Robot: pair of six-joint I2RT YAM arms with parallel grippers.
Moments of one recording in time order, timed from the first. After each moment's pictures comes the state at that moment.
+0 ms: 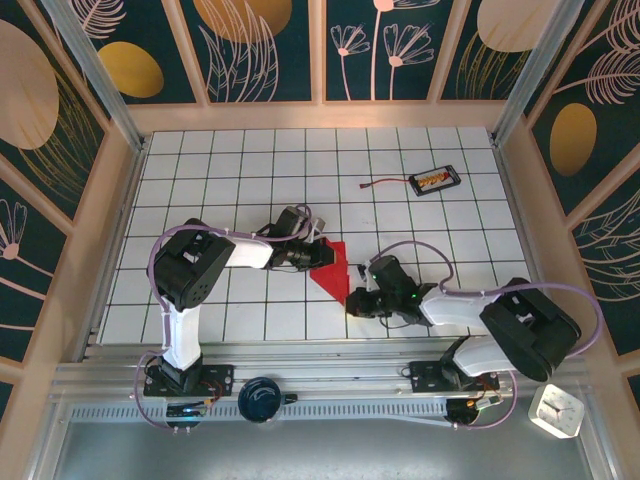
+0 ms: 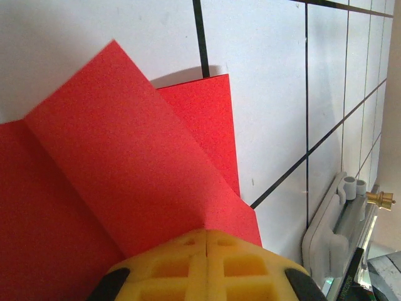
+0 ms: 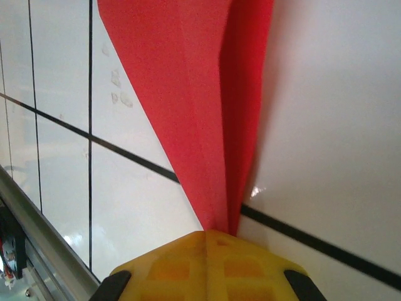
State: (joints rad) left arm -0.63 1.98 0.96 0.18 0.58 -0.80; right arm 0.77 1.34 0.35 0.11 -0.38 0.78
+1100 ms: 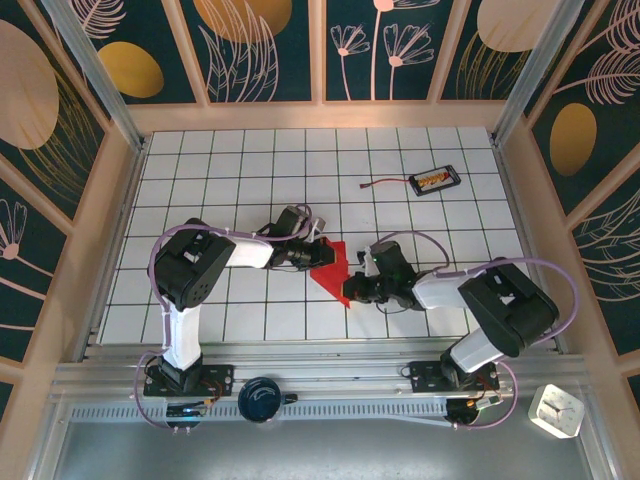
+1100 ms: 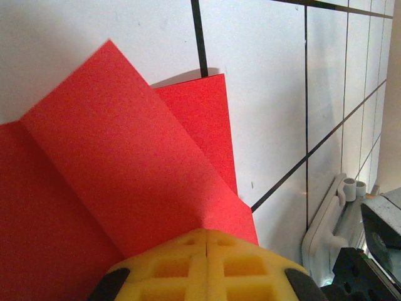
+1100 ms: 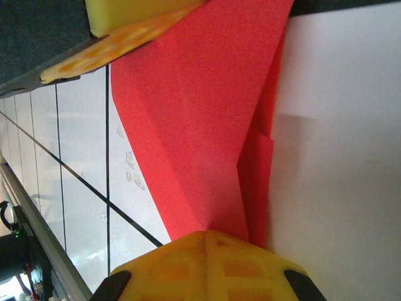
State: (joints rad) left arm -0.63 1.99 0.97 0.17 0.58 -0.80; right arm 0.65 1.51 0.42 0.24 -0.48 0.76
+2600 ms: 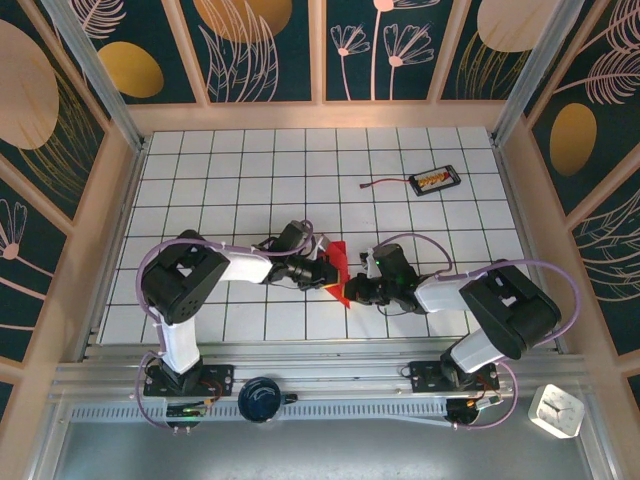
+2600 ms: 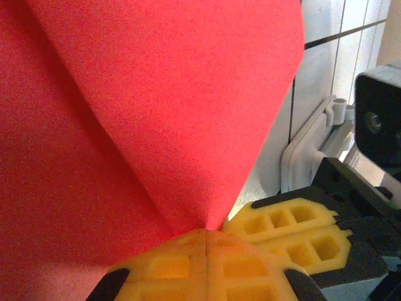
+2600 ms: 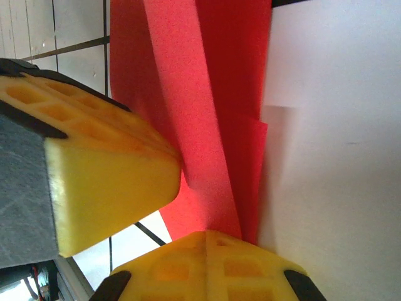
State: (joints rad) left arm -0.73 1.88 0.85 0.15 0.64 -0.90; right arm 0.65 1.51 0.39 0.29 -0.48 0.79
